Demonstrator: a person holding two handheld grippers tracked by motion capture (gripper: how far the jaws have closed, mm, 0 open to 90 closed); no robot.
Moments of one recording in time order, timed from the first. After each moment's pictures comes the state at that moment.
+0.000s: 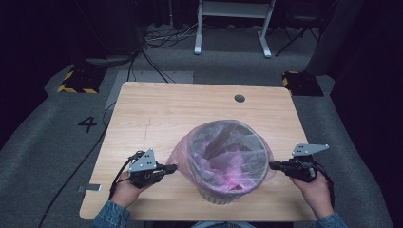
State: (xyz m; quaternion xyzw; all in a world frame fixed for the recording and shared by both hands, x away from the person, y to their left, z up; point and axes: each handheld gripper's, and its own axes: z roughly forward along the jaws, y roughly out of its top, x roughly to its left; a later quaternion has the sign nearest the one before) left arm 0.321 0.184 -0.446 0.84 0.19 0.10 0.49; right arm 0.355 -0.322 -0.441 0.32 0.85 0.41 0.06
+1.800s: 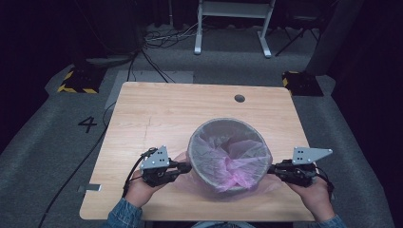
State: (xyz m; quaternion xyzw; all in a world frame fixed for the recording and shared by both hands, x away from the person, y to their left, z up) left arm 0.316 0.149 -0.418 0.82 0.18 0.08 0.54; right arm 0.326 -0.291 -0.395 0.19 0.85 0.49 0.07
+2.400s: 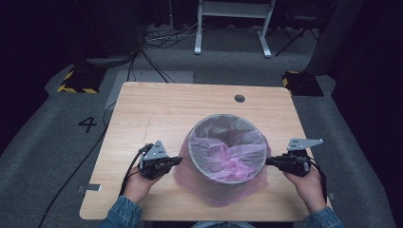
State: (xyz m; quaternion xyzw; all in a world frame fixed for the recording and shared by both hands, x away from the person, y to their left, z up) left arm 0.342 0.160 -0.443 0.84 0.28 0.12 0.45; right arm 0.371 -0.305 -0.436 0.31 0.84 0.45 0.04
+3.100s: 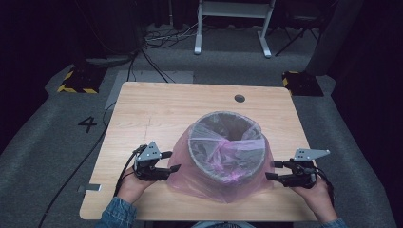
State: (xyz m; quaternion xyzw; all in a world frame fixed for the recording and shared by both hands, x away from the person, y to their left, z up) left arm 0.341 0.173 -0.443 0.83 0.26 0.11 0.48; right arm 0.343 -0.321 -0.442 0.28 0.83 0.47 0.04
